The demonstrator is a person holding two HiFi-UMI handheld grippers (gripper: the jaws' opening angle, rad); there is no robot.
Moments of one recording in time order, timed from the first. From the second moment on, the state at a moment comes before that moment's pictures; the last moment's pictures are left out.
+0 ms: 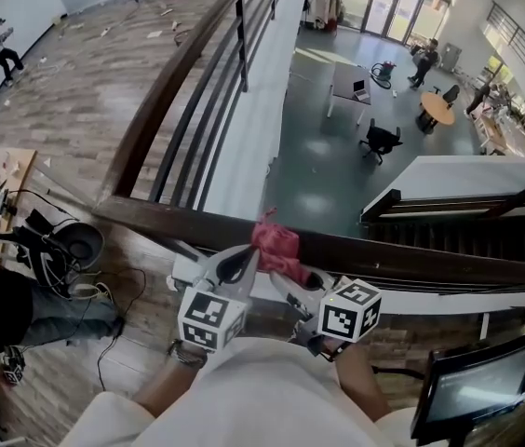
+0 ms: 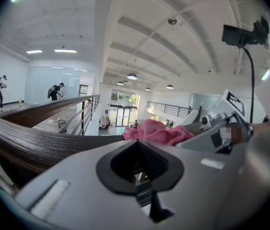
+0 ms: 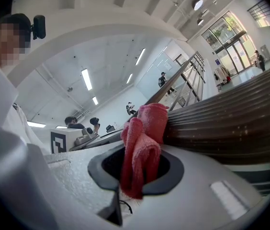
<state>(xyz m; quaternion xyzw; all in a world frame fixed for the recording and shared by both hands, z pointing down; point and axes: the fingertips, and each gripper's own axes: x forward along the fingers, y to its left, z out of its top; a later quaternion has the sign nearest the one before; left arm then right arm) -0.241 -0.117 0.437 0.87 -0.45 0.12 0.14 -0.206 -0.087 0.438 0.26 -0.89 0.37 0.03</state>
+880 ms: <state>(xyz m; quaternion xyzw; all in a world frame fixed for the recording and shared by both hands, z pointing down) -0.213 -0.112 0.440 0.88 -0.45 0.13 0.13 -0.179 -0.081 0.442 0.26 -0.89 0.38 0.01</state>
